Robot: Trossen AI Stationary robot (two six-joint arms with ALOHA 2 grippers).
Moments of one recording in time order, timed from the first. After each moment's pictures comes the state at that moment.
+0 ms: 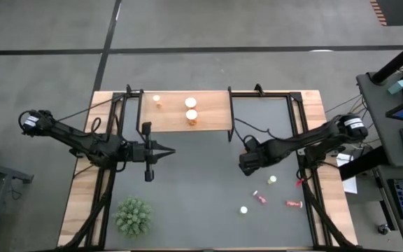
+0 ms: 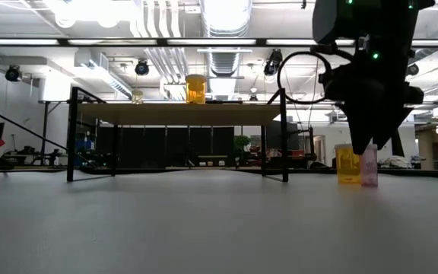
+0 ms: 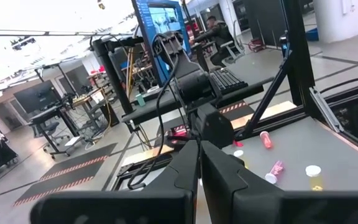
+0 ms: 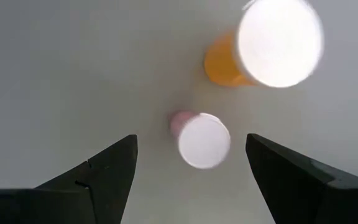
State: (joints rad) left arm -0.35 0.89 0.73 0.22 -0.40 0.38; right arm 0.17 1.52 0.92 -0.94 0.27 1.10
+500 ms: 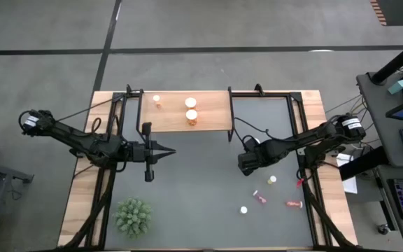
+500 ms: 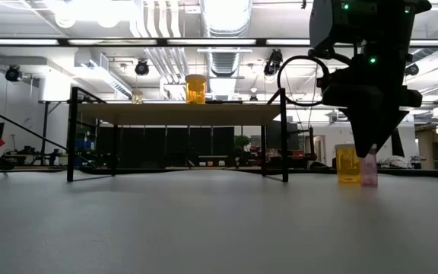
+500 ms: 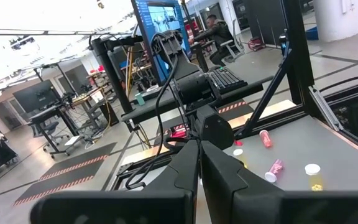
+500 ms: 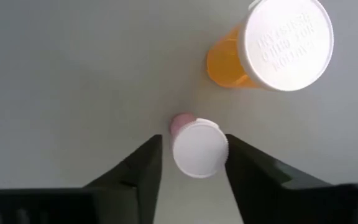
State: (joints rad) left arm -0.35 0.89 0.73 0.22 -0.40 0.38; right arm 0.17 1.54 0.92 -0.93 0.26 1.10
